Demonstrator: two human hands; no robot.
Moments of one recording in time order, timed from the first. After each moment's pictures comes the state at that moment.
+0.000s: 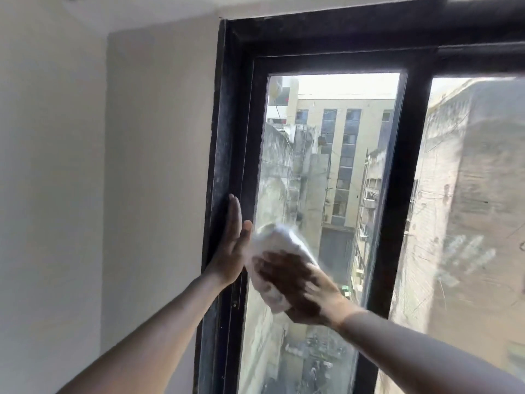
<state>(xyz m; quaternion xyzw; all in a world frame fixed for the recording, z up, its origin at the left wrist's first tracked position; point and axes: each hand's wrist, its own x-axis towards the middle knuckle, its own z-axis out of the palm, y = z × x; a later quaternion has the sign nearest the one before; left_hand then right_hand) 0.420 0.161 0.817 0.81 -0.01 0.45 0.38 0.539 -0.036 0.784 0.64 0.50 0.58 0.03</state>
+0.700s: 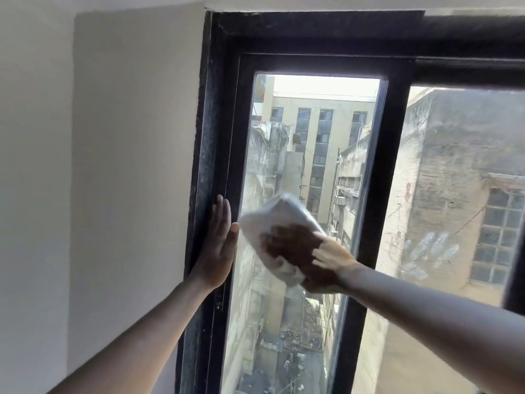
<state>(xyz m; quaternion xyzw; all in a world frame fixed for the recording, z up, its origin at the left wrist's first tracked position) 0.425 0.163 0.811 0.82 -0.01 0.45 0.35 0.554 -0.078 0.876 0.64 0.51 0.55 0.12</state>
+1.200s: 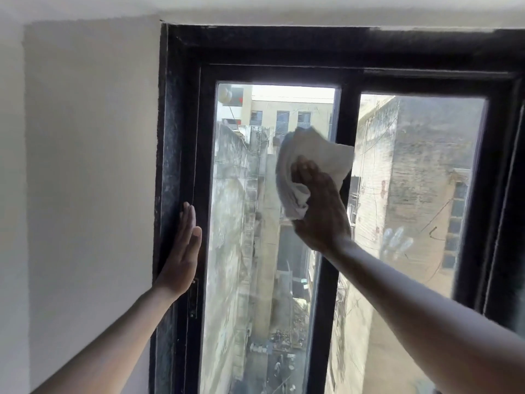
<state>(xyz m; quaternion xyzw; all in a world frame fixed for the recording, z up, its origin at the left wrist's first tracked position) 0.421 0.168 0.815 0.80 -0.02 0.44 0.40 0.566 -0.109 0.919 0.76 0.46 0.41 -0.21</state>
